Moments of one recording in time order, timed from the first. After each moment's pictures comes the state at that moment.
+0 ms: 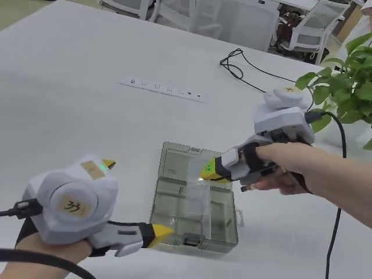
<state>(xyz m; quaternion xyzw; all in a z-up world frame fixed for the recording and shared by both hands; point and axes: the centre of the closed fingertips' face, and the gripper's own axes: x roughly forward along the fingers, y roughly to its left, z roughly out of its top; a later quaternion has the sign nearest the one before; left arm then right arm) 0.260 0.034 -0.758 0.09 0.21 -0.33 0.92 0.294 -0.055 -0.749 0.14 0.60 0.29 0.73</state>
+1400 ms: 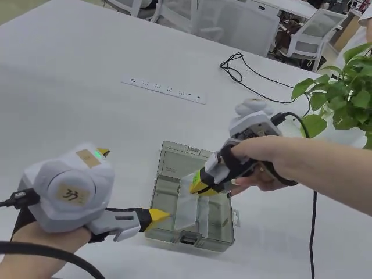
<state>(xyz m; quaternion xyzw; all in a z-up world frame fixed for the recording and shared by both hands) 0.273 0.047 -0.747 0.09 0.18 -0.30 0.93 0.290 -0.054 -0.787 0.15 0.70 0.20 0.67</state>
